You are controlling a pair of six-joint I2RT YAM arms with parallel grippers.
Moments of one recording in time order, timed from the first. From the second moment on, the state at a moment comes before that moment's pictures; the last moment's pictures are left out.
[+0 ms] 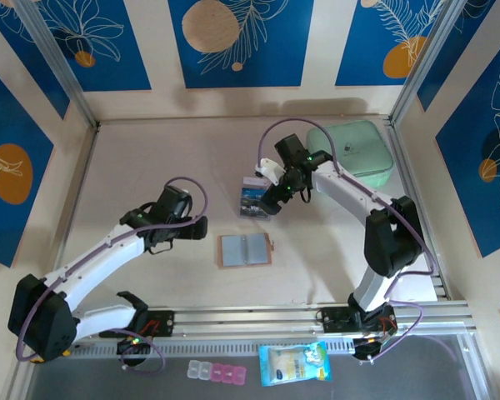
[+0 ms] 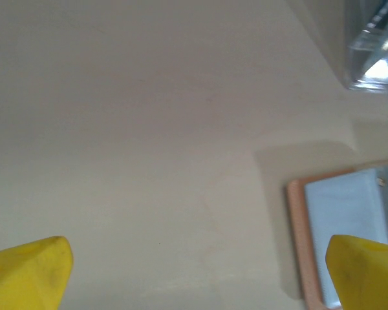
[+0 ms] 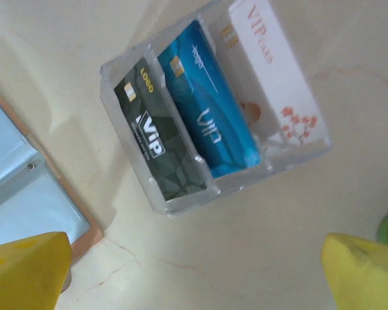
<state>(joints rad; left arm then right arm) -0.56 1.13 0.79 -0.70 -0.19 -0.42 0.50 1.69 1.32 -0.77 -0.18 -0.43</state>
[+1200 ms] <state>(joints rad) -0.28 1.41 0.44 0.44 -0.56 0.14 0.11 1.41 0.52 0.33 0.00 -0.02</state>
